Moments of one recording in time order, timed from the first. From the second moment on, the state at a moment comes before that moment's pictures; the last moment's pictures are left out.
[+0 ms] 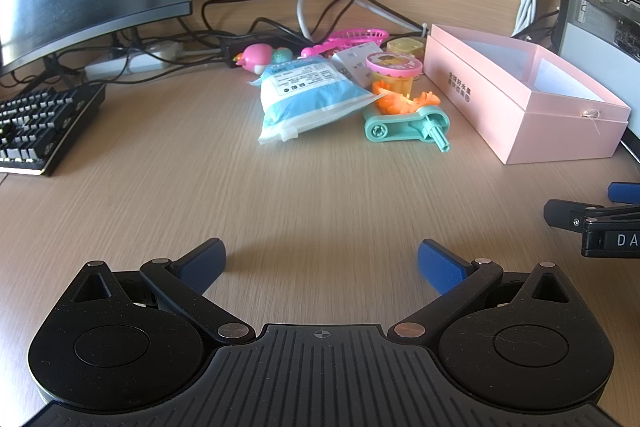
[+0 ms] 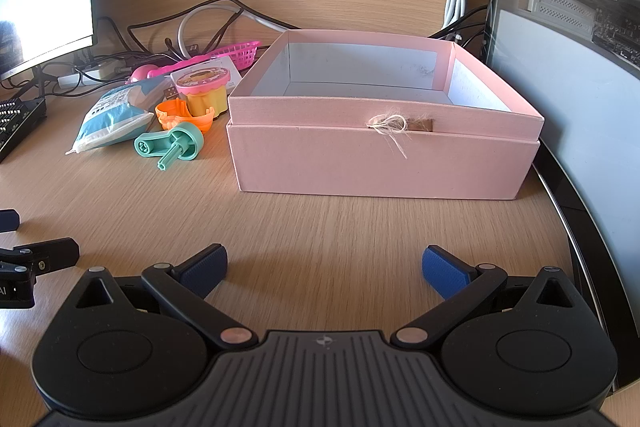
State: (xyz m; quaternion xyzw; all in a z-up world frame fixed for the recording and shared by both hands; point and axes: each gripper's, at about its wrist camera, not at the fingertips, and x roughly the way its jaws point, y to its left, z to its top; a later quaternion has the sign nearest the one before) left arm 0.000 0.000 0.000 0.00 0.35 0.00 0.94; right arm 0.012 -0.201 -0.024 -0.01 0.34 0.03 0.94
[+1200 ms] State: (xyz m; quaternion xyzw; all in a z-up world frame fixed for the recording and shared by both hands) left arm 0.002 -0.001 0.004 0.01 0.36 0.00 0.93; right arm 0.018 -0.200 -0.016 -0.02 0.39 0.05 0.92
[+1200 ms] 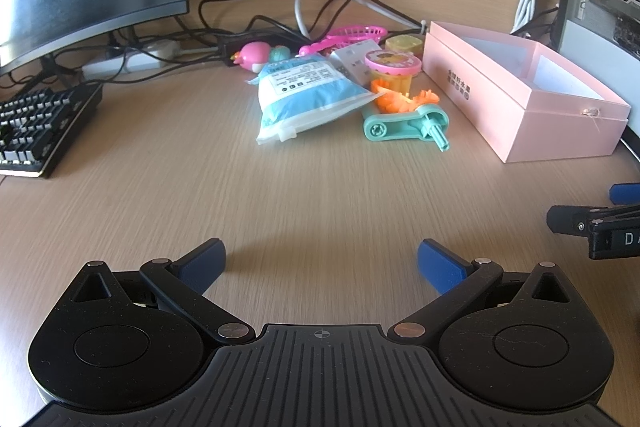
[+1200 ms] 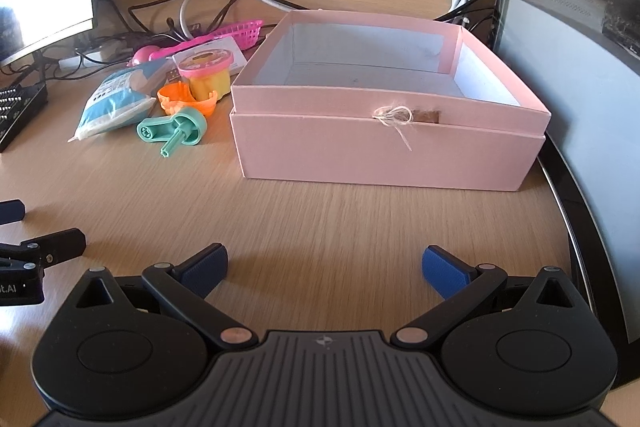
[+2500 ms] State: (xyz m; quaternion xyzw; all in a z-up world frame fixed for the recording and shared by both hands) left arm 0.063 0.071 0.044 -0.04 0.37 -0.08 0.92; right arm 0.308 -0.052 0.060 0.05 0.55 0.18 0.81
